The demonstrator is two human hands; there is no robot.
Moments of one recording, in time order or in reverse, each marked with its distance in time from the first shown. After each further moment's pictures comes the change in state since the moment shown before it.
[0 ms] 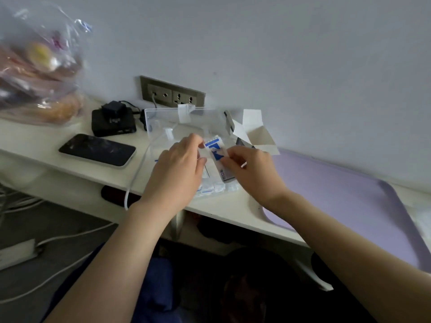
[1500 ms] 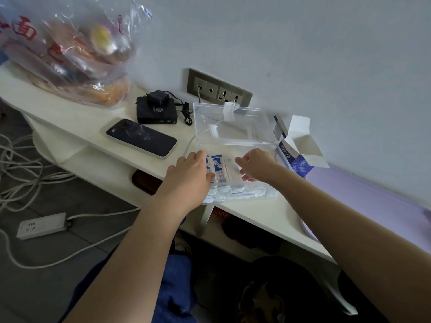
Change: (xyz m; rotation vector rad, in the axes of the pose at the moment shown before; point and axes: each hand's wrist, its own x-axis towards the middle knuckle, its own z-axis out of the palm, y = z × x) left_hand -0.017 -0.060 -0.023 0.067 -0.356 -0.363; right_hand 0.075 -0.013 0.076 -0.204 -0.461 0.393
